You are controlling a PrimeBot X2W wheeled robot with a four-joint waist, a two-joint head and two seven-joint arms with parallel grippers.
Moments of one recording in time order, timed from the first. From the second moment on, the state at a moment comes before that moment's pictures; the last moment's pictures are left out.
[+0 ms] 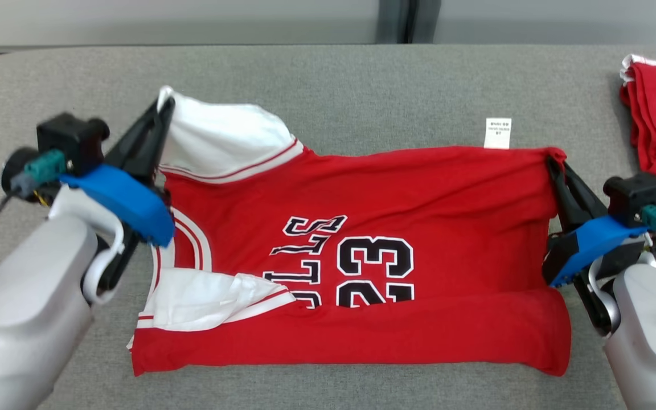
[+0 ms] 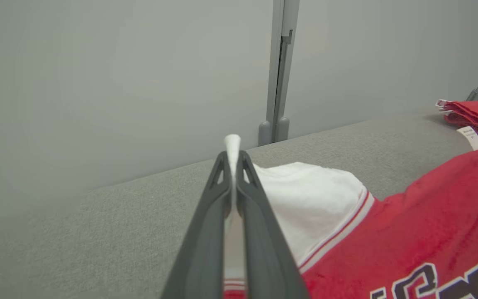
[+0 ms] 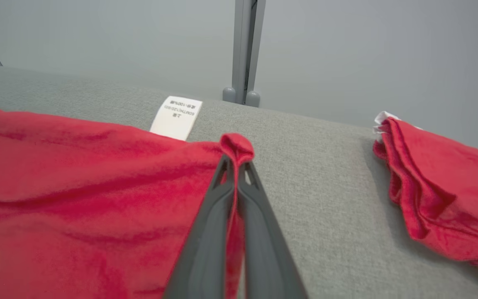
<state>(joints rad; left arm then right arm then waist) -0.84 0.53 -0.86 0.54 -0.84 -0.07 -0.21 -0.55 -0.26 0.13 0.60 0.19 0.13 -0.17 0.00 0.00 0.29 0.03</state>
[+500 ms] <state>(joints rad) -0.51 0.64 -0.86 0.21 -0.91 0.11 -0.21 -0.40 -0.26 0.11 0.60 0.20 0.13 -0.25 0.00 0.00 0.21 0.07</state>
